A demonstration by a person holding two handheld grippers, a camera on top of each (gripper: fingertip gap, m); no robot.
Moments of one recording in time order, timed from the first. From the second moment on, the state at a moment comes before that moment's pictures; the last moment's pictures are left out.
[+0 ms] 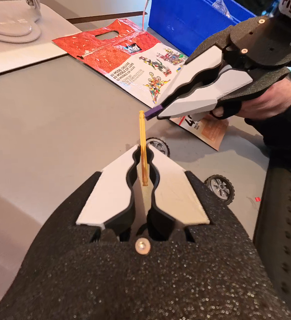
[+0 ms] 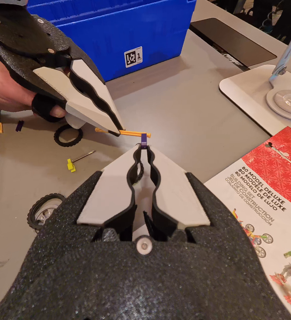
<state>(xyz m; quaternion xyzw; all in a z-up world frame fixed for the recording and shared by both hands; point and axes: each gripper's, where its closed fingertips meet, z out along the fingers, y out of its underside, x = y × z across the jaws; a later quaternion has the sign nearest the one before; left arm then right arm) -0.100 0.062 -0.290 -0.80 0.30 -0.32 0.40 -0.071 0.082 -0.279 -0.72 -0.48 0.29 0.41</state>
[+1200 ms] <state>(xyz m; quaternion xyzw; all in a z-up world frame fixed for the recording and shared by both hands) -0.100 0.055 -0.280 -0.79 0.23 -0.44 0.36 -0.098 0.058 -0.283 -0.68 -0.53 0.29 0.41</state>
